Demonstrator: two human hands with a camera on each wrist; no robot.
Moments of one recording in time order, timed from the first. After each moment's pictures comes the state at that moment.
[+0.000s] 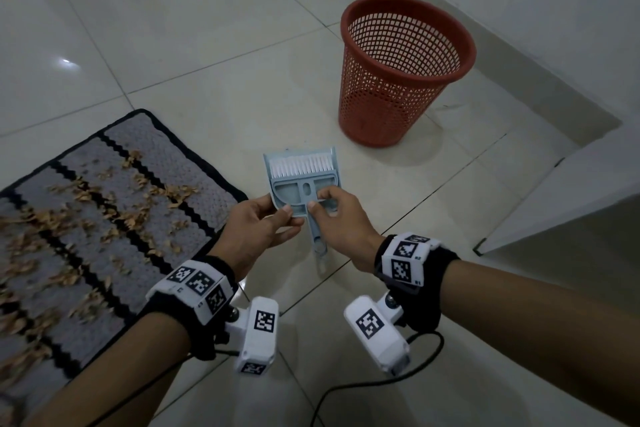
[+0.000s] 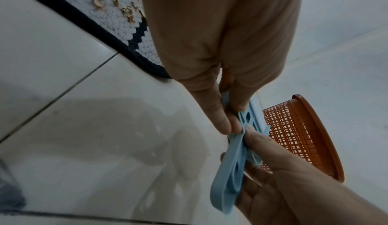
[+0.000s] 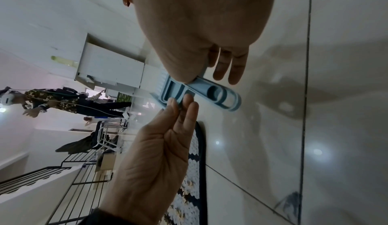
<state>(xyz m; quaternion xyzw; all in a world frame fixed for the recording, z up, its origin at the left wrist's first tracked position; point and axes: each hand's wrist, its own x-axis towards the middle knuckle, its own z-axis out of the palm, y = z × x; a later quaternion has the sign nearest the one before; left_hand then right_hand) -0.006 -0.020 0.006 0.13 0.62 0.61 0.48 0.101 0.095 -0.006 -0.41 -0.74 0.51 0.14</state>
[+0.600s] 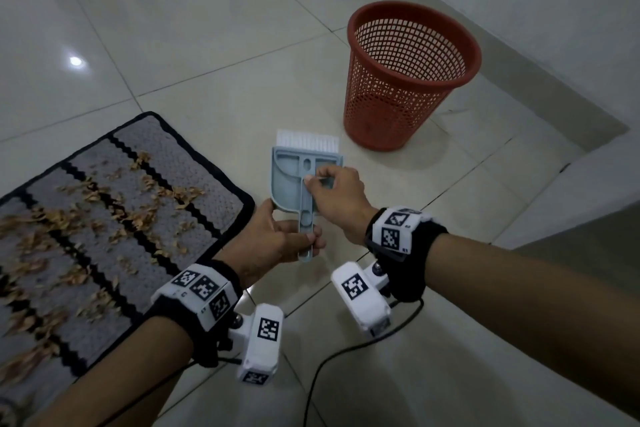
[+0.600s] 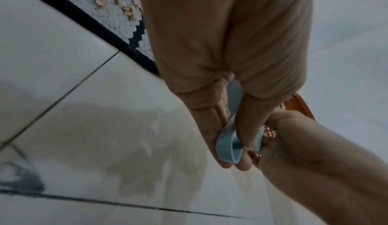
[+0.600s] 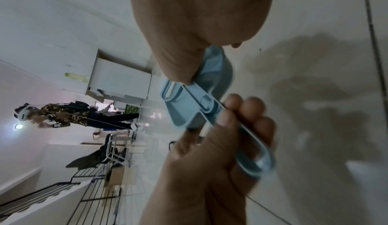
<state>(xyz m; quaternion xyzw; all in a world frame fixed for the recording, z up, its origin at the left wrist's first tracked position) 0.001 -0.026 0.012 0.15 0.57 0.59 0.56 0.062 0.108 0.012 -0.47 -0.74 0.46 0.14</state>
